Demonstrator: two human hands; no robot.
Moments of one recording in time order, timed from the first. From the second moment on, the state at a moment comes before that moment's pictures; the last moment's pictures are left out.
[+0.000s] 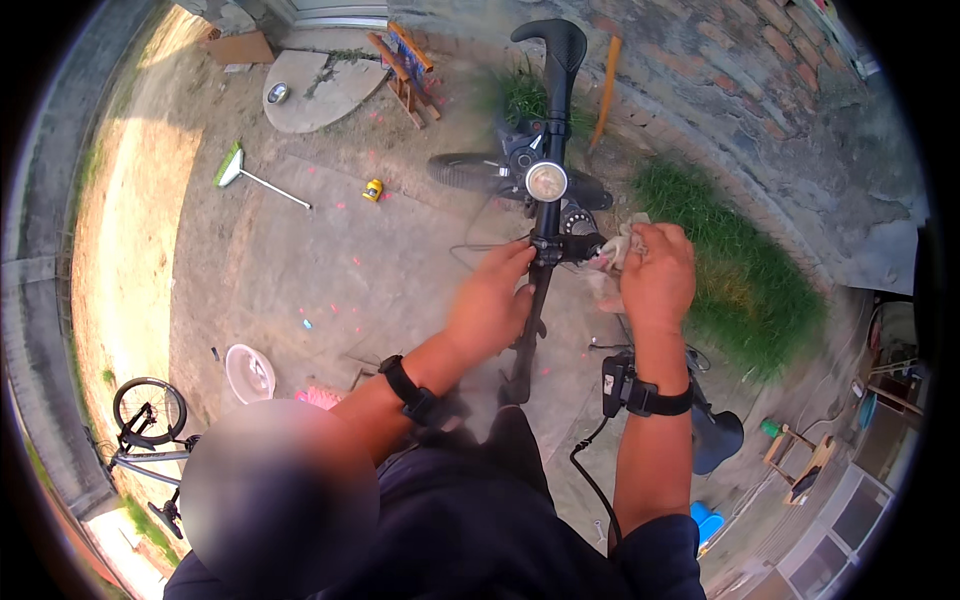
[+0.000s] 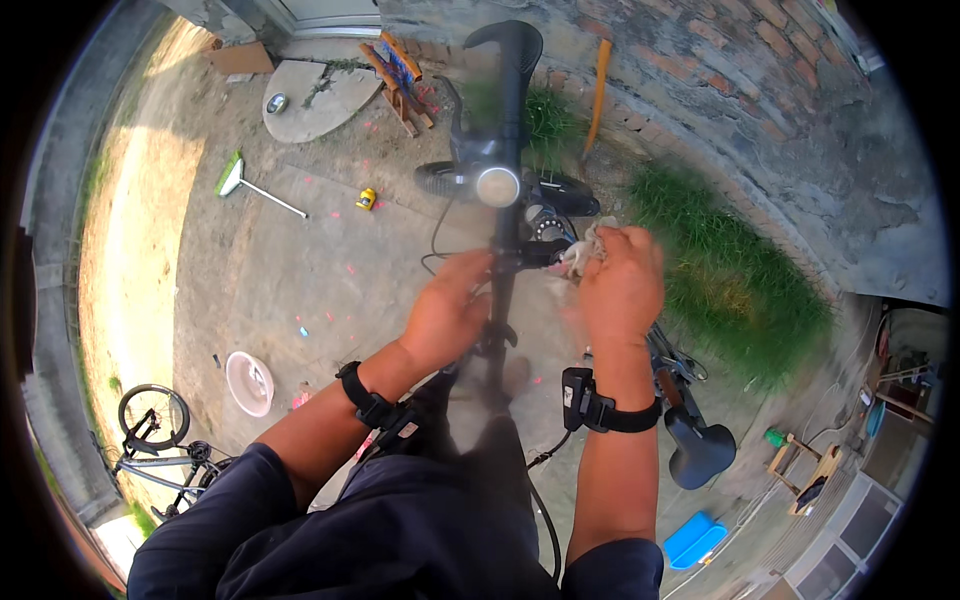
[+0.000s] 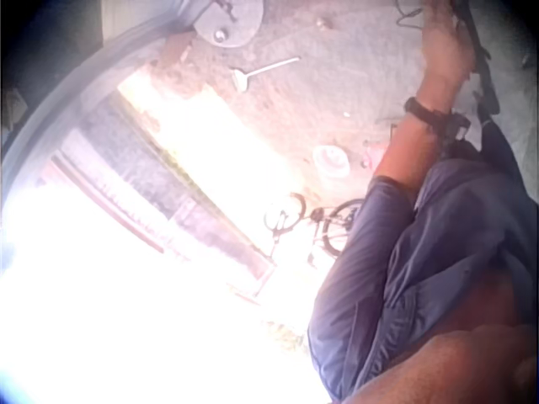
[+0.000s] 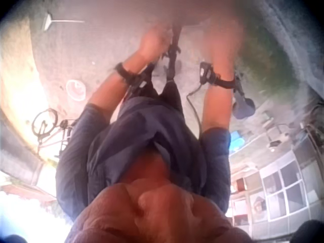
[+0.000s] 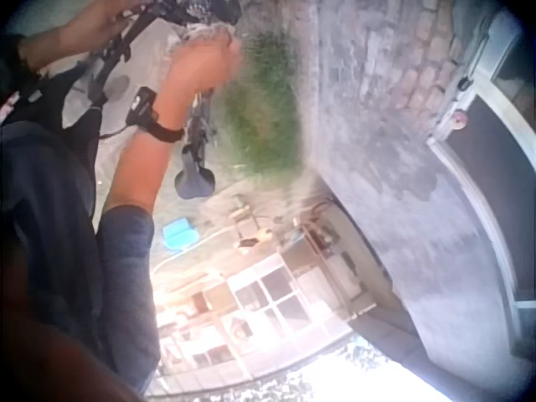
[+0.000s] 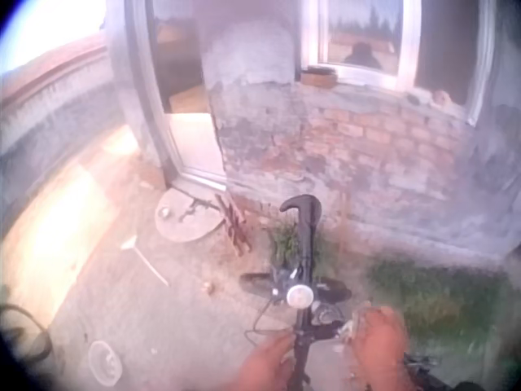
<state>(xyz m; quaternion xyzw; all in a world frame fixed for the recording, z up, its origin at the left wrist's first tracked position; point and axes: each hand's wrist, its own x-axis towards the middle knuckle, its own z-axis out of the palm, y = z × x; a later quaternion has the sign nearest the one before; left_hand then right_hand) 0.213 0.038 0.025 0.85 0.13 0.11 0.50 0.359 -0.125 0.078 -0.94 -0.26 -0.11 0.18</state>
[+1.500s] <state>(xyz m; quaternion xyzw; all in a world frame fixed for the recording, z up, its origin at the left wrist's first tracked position) 0.202 0.034 0.032 0.88 0.11 0.17 0.44 0.256 -0.183 0.060 -0.67 0.02 0.32 0.67</state>
